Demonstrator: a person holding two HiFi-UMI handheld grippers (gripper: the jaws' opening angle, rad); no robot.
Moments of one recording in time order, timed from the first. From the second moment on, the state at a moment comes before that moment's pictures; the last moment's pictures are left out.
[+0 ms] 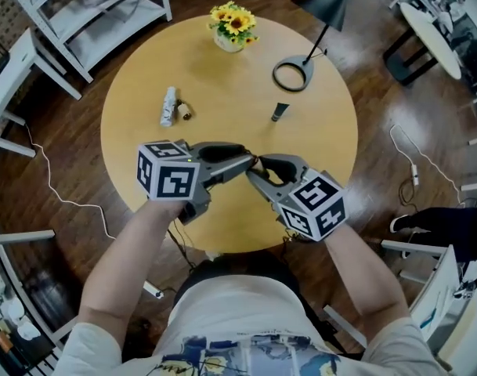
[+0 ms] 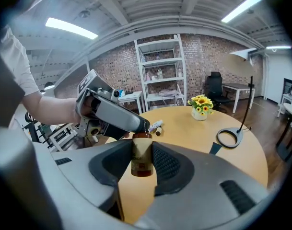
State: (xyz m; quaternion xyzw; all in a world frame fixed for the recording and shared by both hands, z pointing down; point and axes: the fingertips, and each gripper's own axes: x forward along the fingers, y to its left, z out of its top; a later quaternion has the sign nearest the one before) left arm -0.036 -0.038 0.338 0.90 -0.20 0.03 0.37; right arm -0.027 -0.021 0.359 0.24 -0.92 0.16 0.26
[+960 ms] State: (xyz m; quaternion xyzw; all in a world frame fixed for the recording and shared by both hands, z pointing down) left arm 0.076 -0.103 0.361 0.91 -0.26 0.26 0.18; right arm 0.136 -0.055 0.401 0.27 -0.92 0.17 0.21
